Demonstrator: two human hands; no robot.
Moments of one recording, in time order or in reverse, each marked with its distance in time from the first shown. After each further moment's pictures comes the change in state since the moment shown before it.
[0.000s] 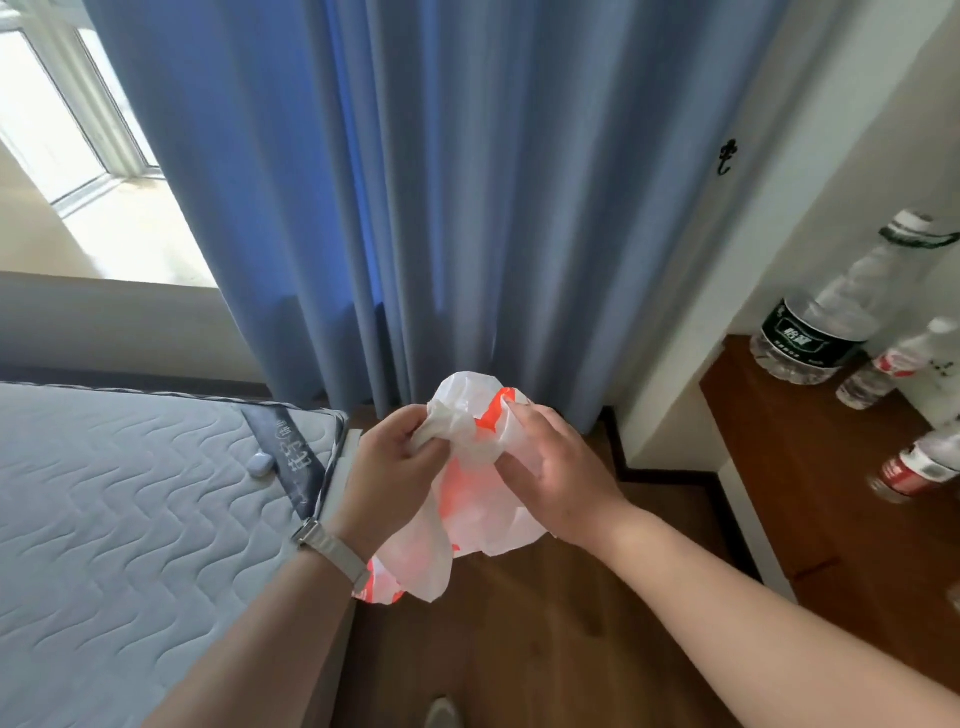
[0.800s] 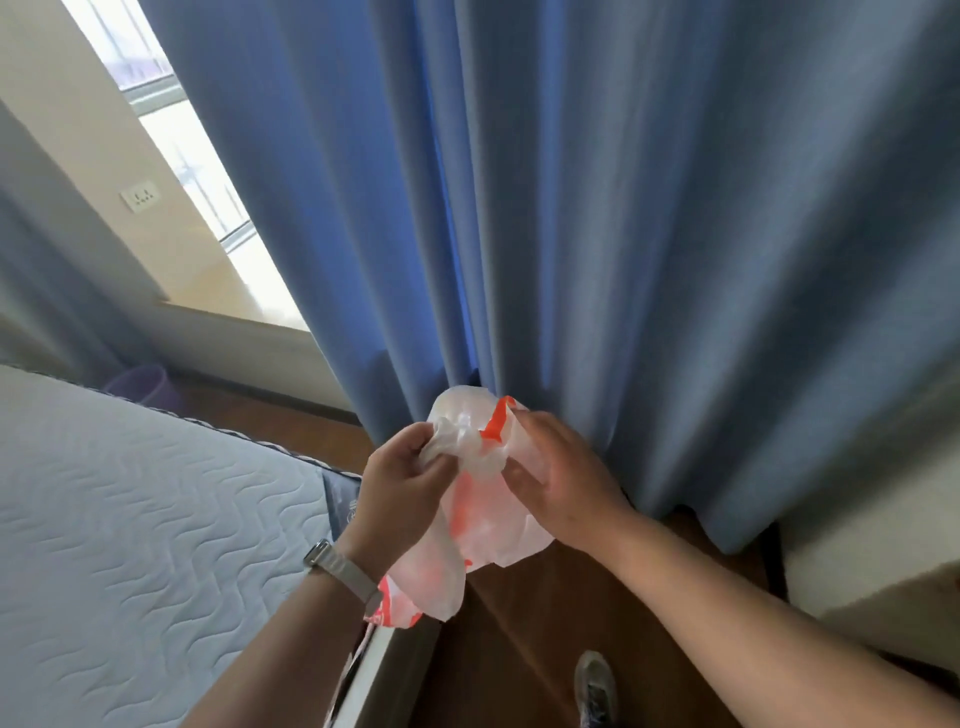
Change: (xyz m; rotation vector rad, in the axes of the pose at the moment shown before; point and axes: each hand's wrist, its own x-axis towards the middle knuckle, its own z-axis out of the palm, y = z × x) left_hand 0.279 -0.051 0.004 0.088 0.250 -0.144; right_hand 0.343 0.067 0.020 0.120 -0.179 -0.222
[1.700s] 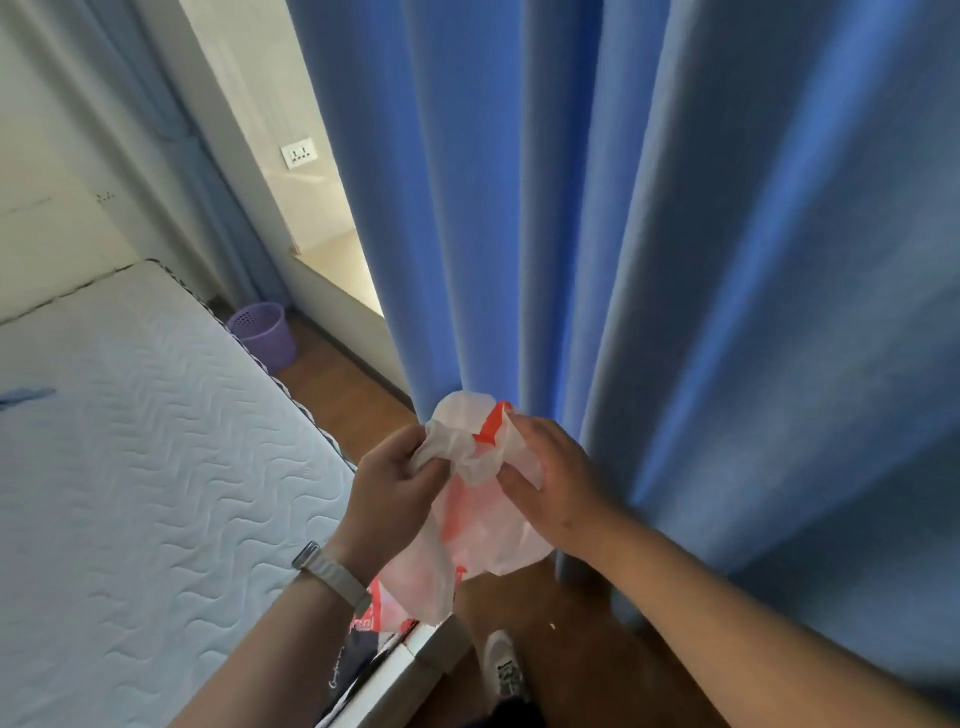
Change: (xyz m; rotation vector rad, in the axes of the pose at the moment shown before) left_hand 0.195 -0.049 -0.010 0.089 0.362 -0.142; right_hand 0.268 0.037 0.018 0.039 -0.321 -0.225
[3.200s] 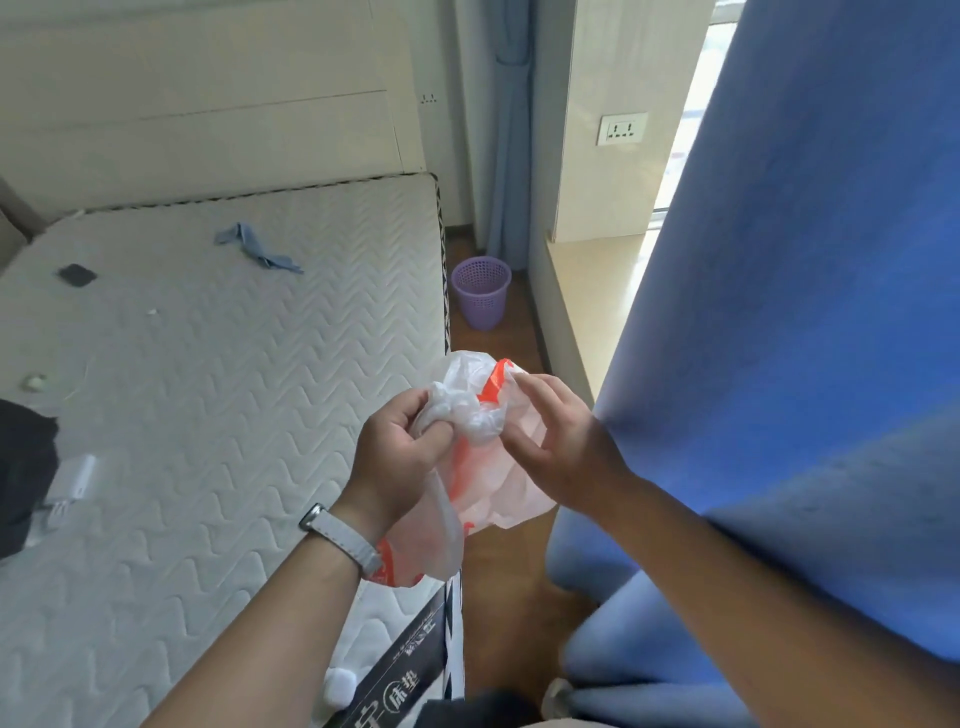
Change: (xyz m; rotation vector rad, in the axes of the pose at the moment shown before) left_hand 0.338 -0.131 -0.133 0.004 0.695 -0.371; right_hand 0.508 -0.062 0.136 0.204 -0.359 -0.560
